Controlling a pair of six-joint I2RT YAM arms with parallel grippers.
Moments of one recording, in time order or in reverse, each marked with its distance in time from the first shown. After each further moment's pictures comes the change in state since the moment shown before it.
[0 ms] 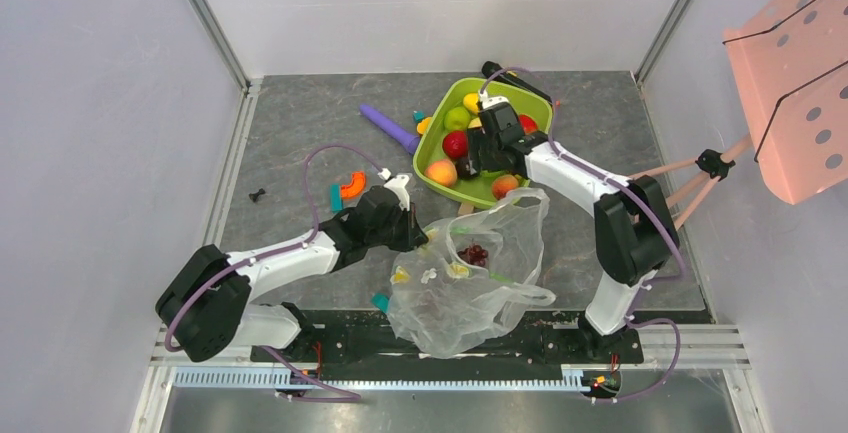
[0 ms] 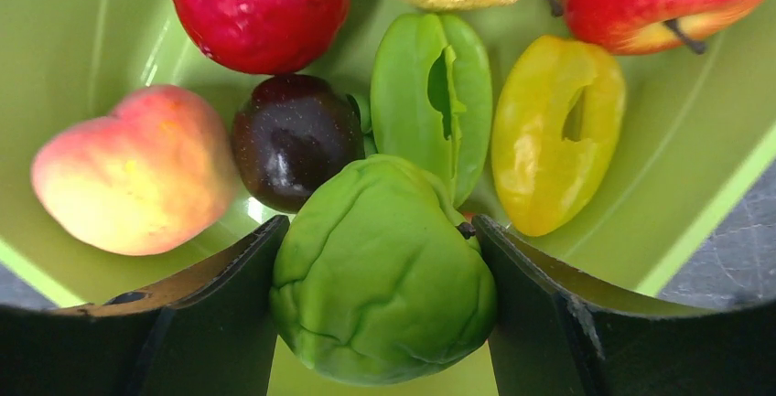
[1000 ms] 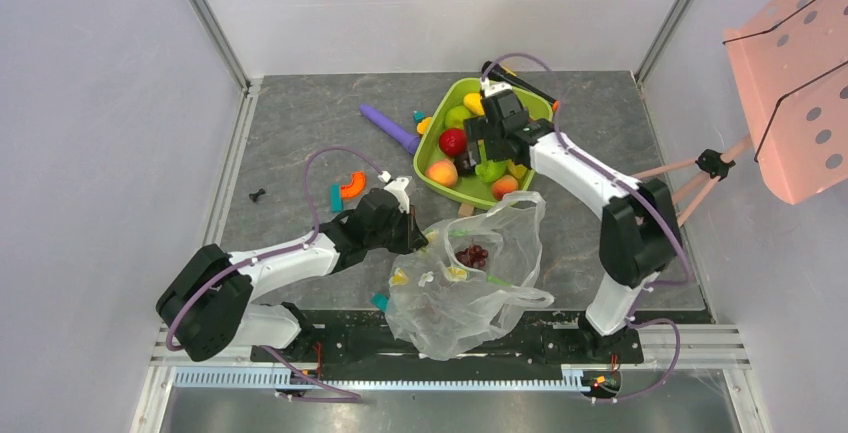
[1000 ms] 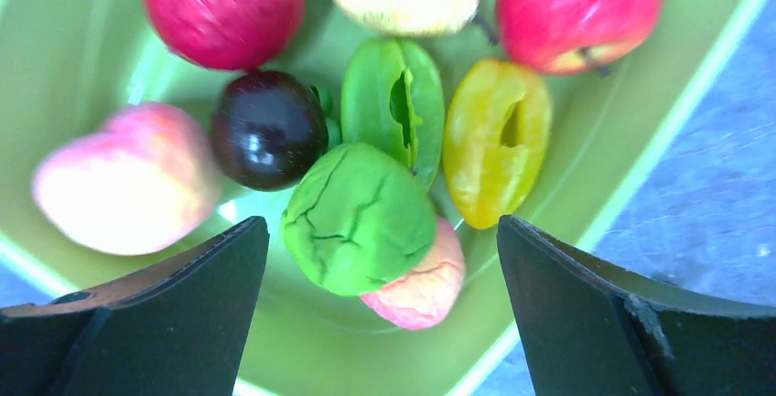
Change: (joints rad) left arm 0.000 0.003 -0.027 0.031 0.014 0.000; right arm -0.010 0.045 0.087 -0.109 0.047 -0.050
